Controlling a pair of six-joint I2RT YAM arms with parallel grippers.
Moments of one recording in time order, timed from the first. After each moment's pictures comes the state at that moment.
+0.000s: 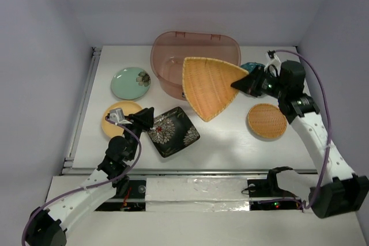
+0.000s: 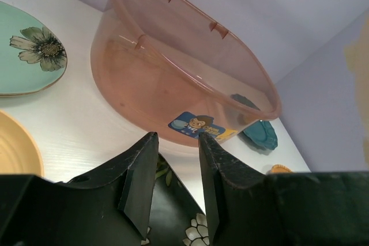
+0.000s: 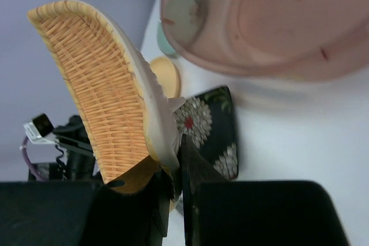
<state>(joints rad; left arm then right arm) -0.64 0.48 0.08 0.55 -0.43 -0.58 0.17 1.04 1.04 -0.34 -0.60 0.66</state>
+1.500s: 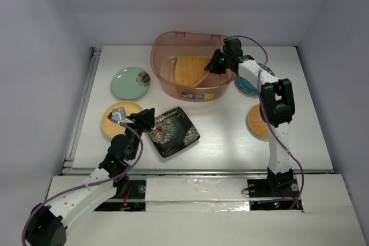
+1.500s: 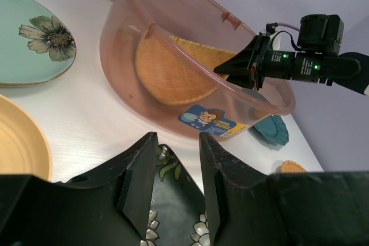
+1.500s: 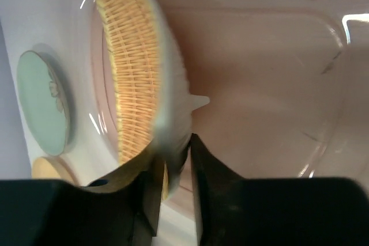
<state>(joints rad) -0.64 0.54 0.08 0.55 -0.44 -0.59 0.29 2.24 1.86 -0.30 -0.31 0.65</state>
